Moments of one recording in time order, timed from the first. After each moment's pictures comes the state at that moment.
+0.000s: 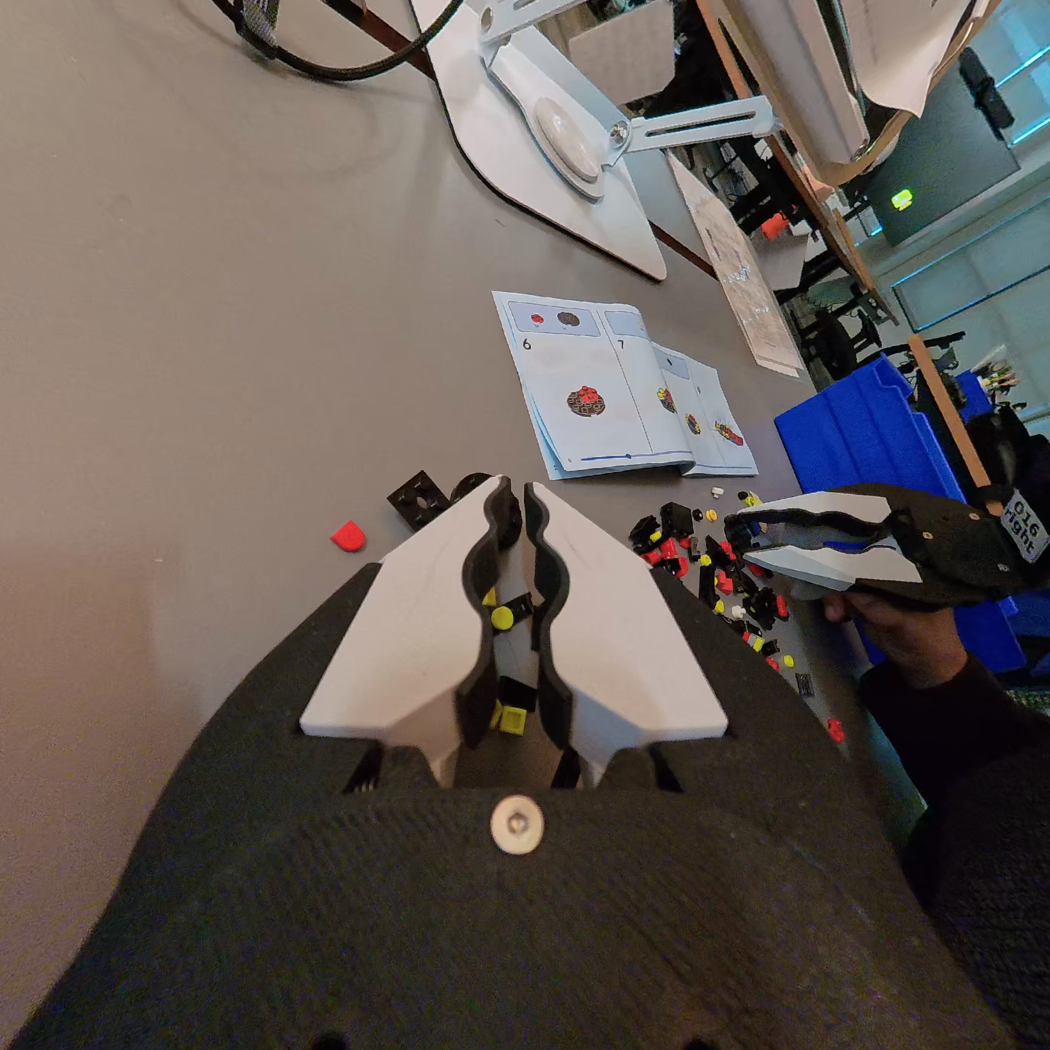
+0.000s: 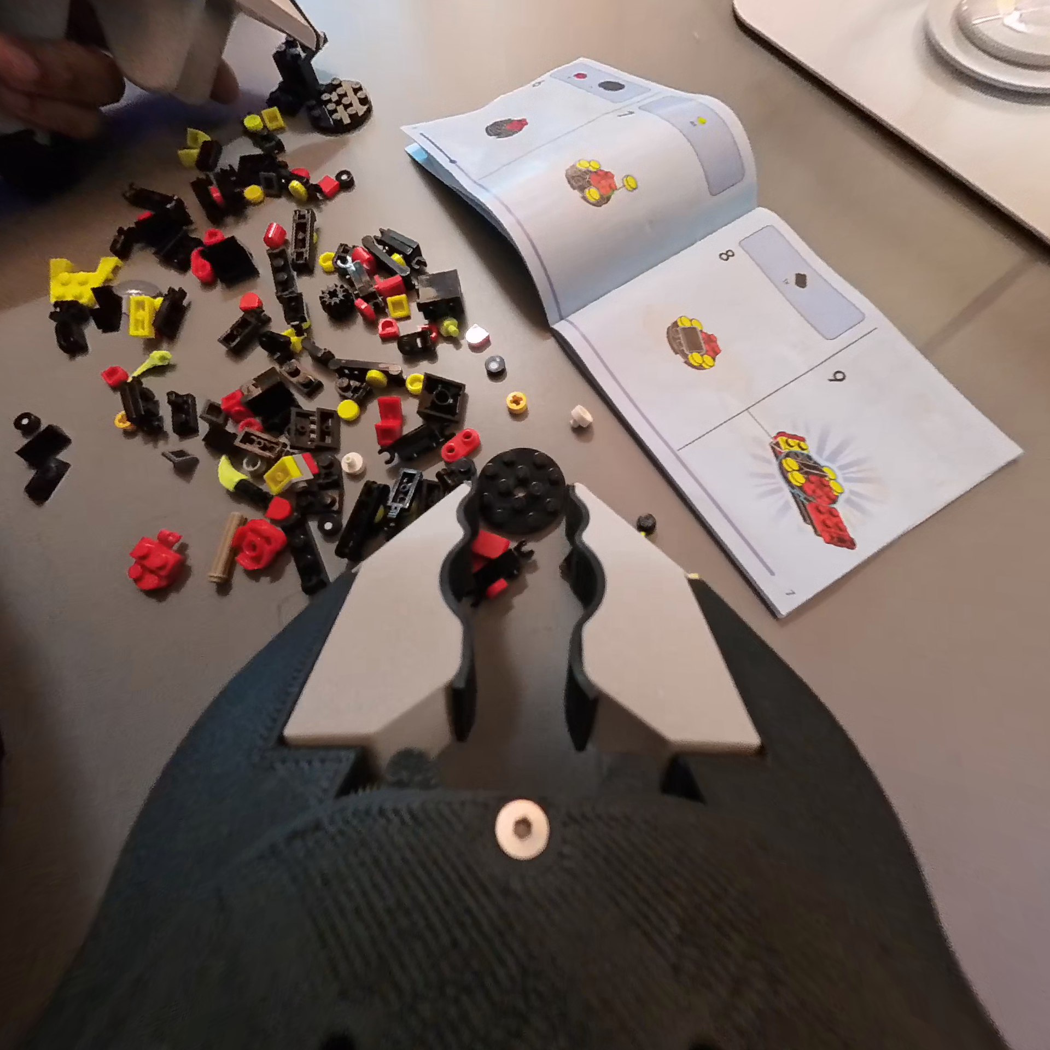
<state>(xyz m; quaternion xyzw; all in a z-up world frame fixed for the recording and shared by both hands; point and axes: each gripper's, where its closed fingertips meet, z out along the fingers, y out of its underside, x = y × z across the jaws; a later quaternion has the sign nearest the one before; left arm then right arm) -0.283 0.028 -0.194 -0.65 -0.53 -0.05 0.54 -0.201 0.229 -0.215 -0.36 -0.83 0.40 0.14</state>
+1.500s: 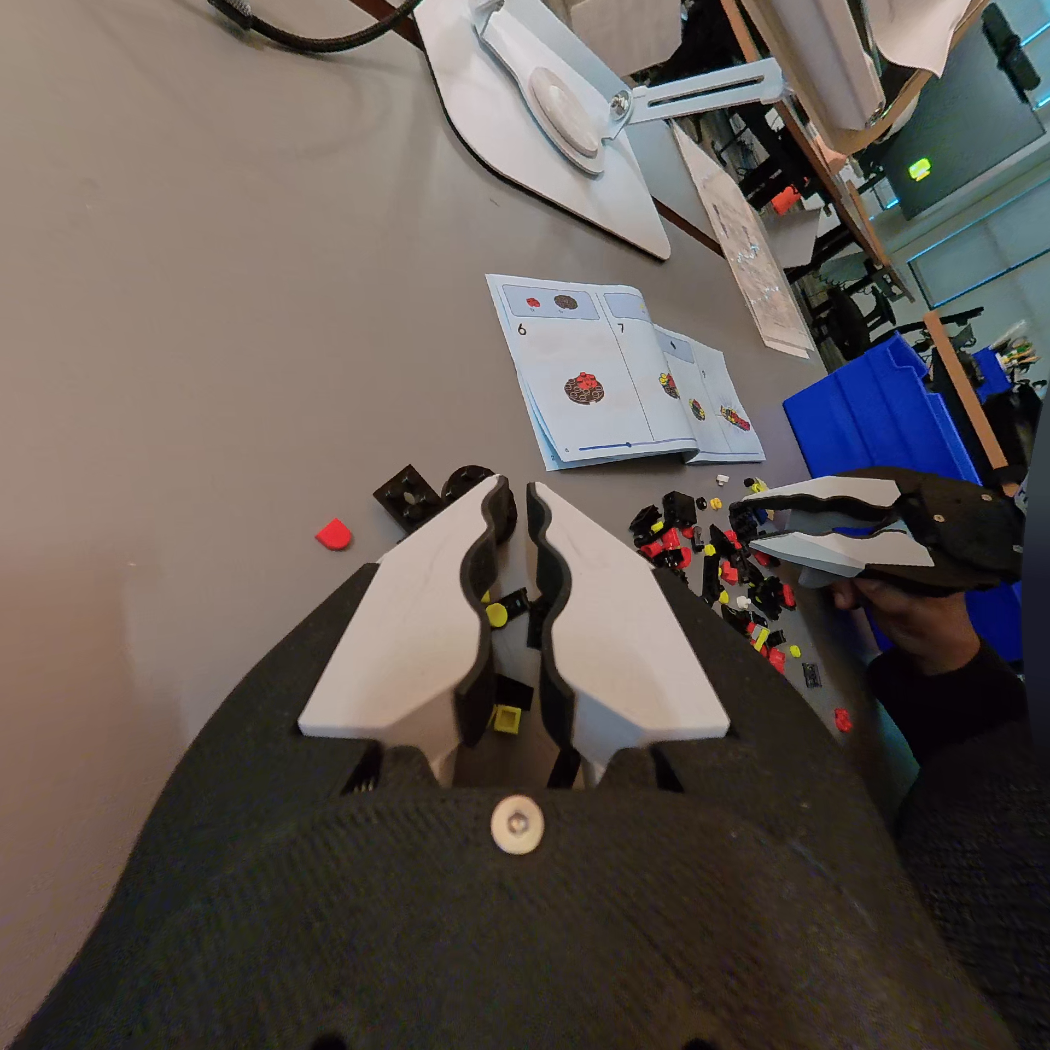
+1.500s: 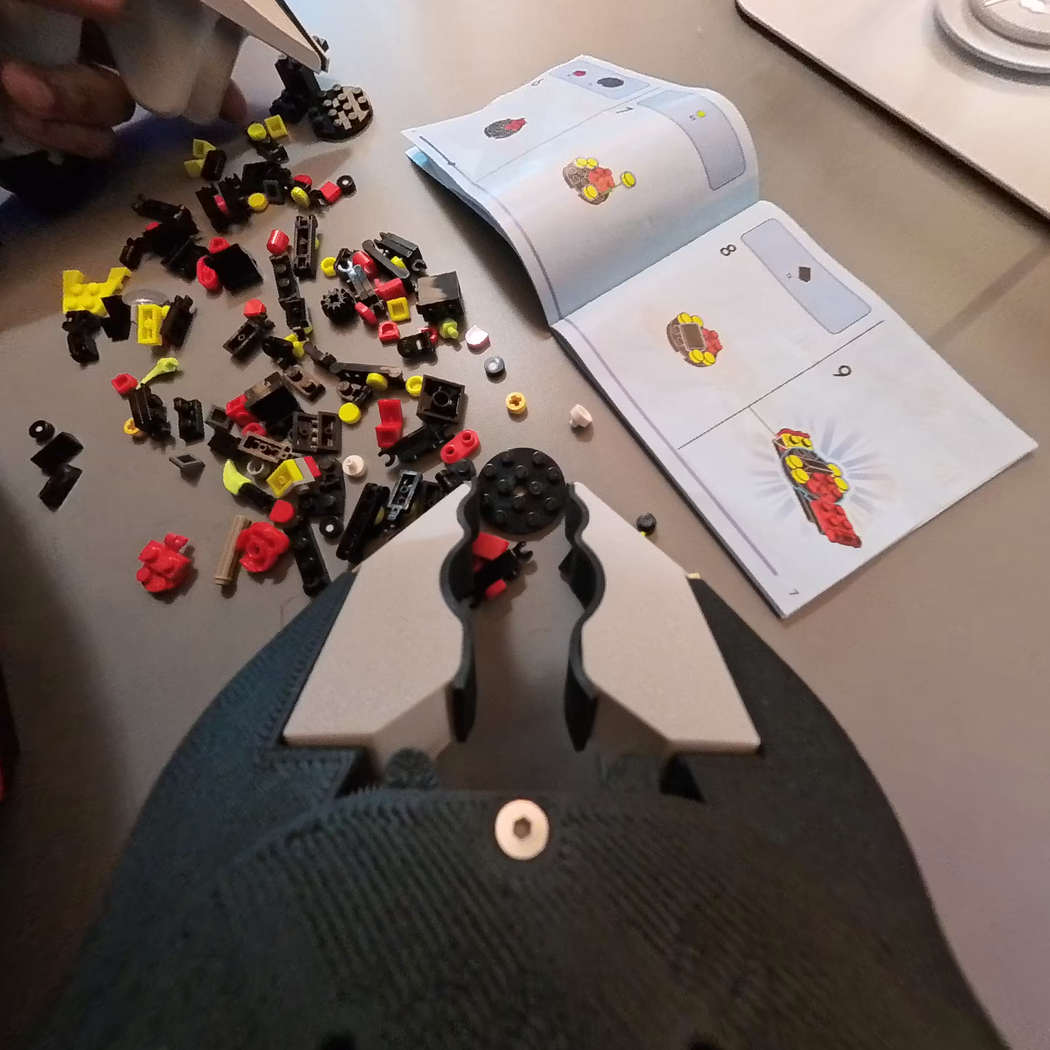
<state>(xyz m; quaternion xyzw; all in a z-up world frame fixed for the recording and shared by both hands) -0.280 0.033 -0.197 -0.66 -0.53 -0.05 0.53 -0.202 0.229 -0.215 -0.37 -0.83 0.40 0.12</state>
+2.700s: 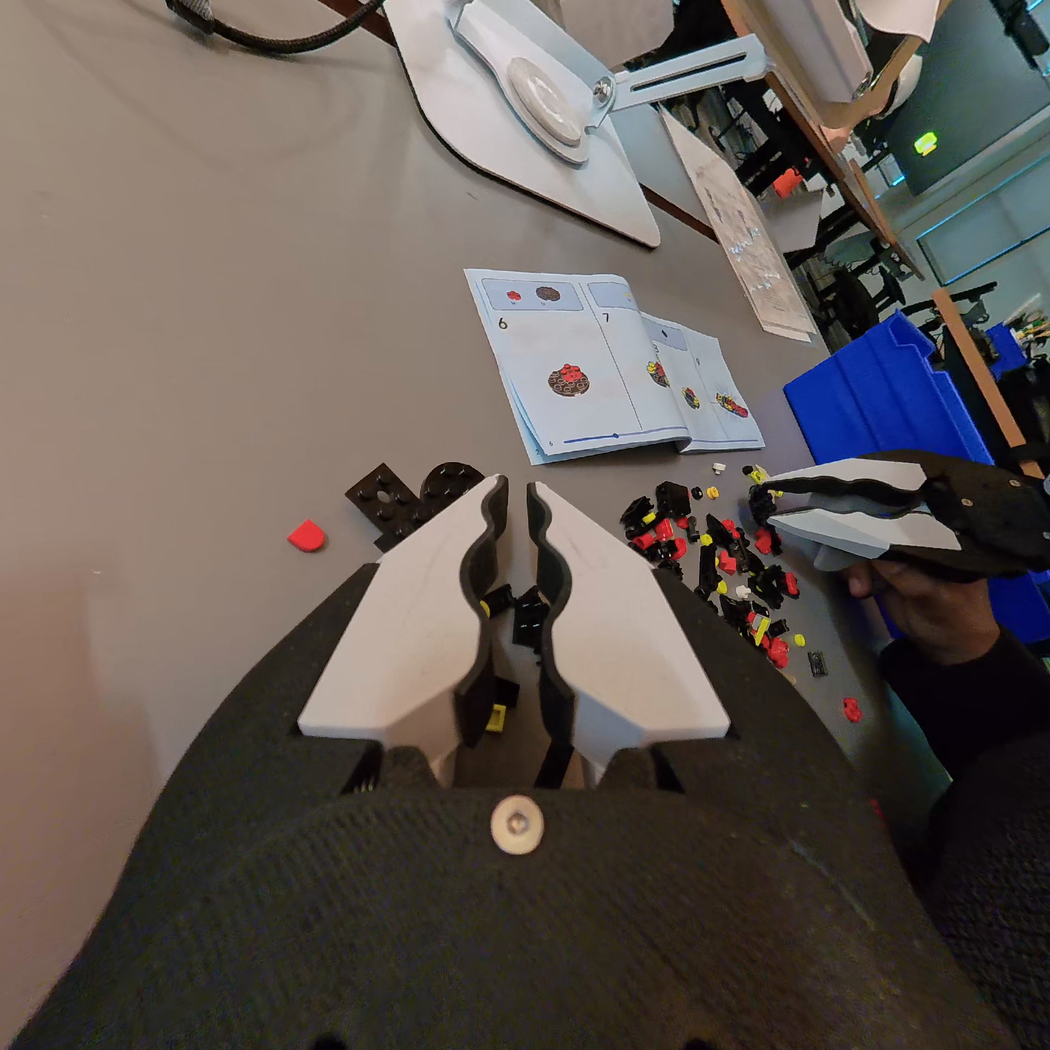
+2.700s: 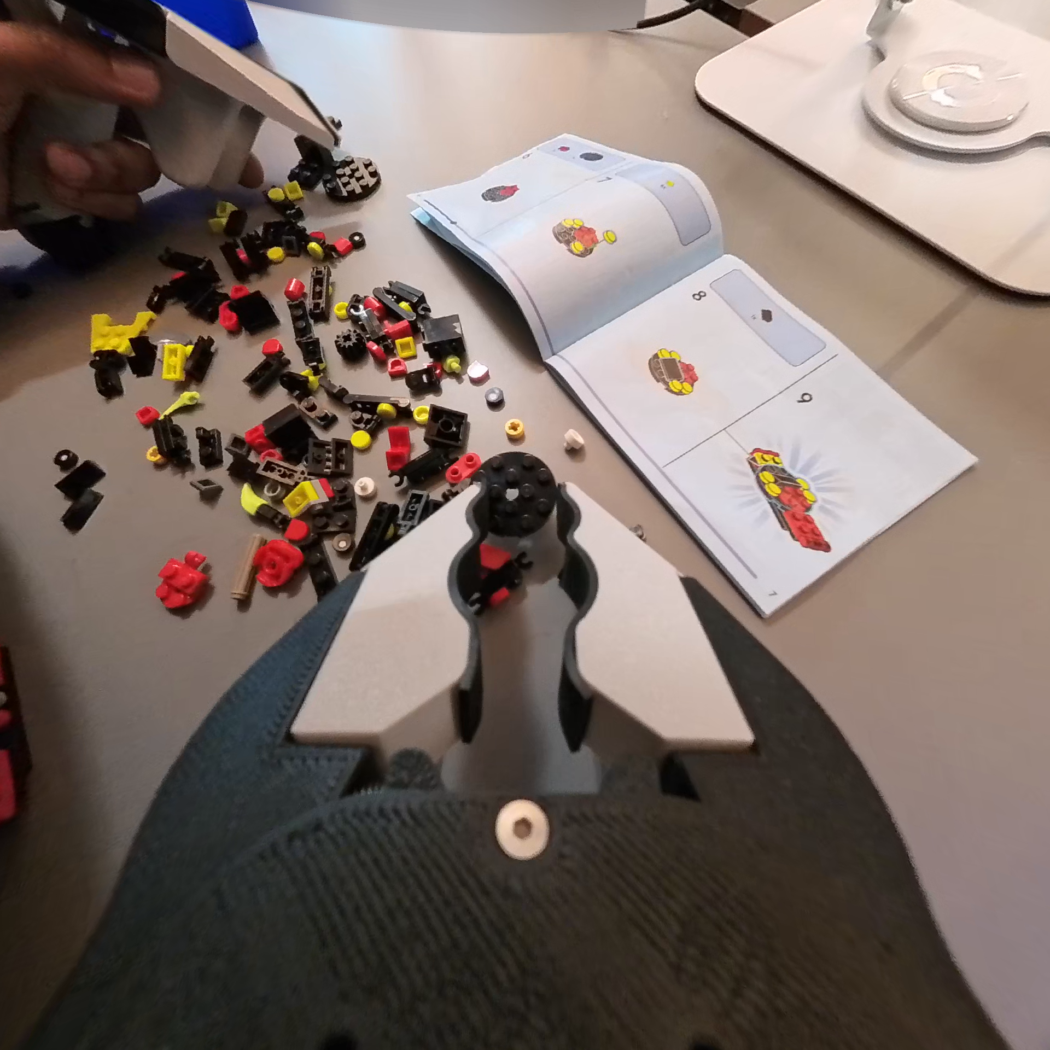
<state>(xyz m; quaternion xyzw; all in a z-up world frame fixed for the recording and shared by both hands) -0.276 0.039 -0.195 -0.68 -0.51 -0.04 0.53 -0.203 0.230 -0.200 -0.37 -0.81 0.43 0.15</state>
